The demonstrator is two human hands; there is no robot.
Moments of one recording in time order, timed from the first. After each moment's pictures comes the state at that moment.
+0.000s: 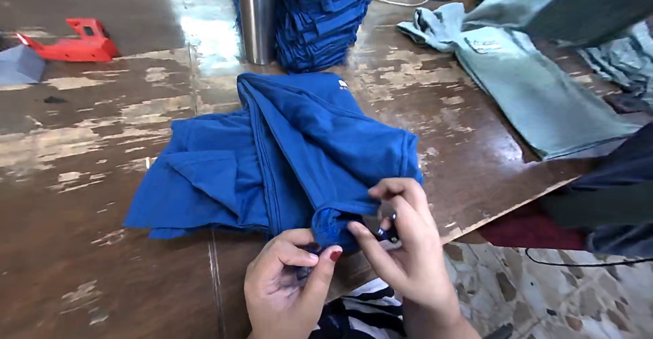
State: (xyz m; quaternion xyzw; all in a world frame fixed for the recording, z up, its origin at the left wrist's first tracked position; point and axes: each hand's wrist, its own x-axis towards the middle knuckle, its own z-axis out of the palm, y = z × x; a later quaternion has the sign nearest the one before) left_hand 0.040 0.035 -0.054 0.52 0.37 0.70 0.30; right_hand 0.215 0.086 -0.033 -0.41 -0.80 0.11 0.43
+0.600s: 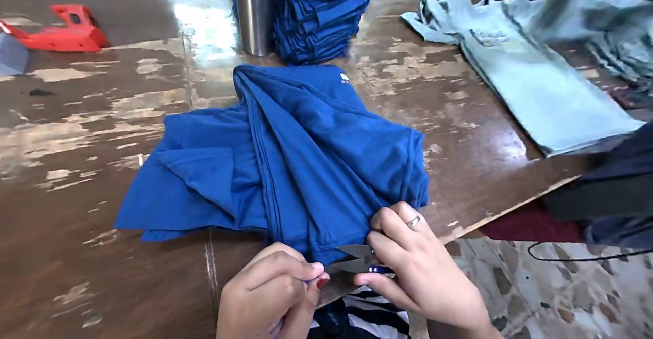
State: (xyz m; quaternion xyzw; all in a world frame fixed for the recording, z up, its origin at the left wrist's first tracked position) left_hand -0.004 0.029 -0.050 0.70 0.35 0.57 0.26; right_hand 0.244 0.076 -0.037 -0.35 -0.91 0.04 0.23
